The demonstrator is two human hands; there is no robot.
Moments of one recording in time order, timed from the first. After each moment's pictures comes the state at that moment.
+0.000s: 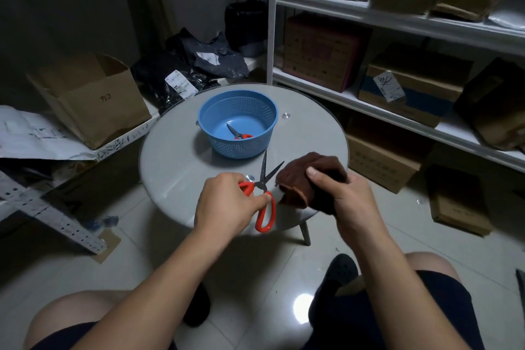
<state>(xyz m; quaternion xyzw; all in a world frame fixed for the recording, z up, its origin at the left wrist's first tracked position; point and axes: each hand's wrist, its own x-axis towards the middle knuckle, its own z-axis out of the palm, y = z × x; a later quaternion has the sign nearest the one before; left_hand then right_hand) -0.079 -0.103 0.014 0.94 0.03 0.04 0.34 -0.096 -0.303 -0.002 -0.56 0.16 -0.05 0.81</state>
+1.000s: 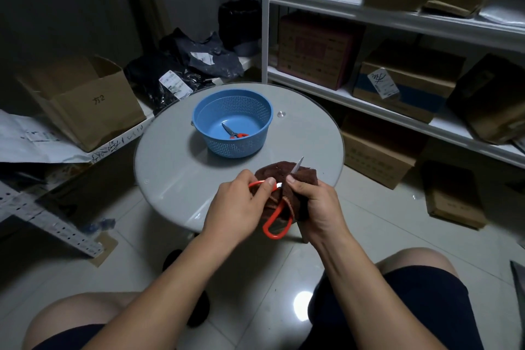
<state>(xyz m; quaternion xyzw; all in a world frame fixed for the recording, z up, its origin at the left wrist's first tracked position) -0.076 -0.112 -0.012 0.93 -0.03 0.01 0.37 -0.088 -0.264 -0.031 -0.47 0.19 0.00 0.86</state>
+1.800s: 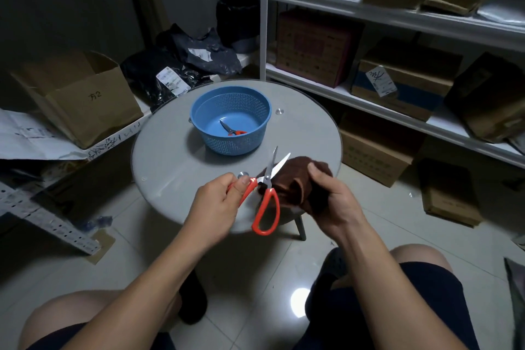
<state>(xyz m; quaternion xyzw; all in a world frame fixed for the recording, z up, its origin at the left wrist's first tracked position) -0.076 -0.078 -0.020 0.89 -0.10 0.06 0.44 -0.087 -0.302 -0.027 -0.43 0.17 0.06 0.89</state>
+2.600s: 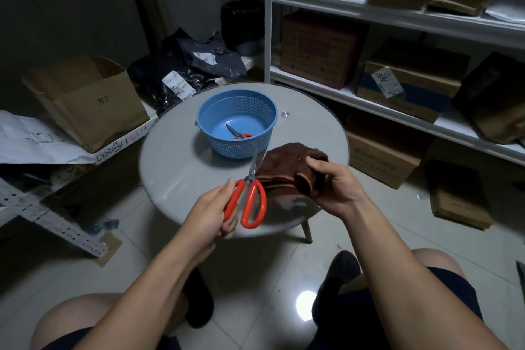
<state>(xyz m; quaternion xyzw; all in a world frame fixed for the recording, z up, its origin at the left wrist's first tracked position) -0.080 -0.063 -0.030 0.66 0.03 -0.13 0.74 -0.048 -0.311 -0.025 -0.41 0.14 0.13 0.89</state>
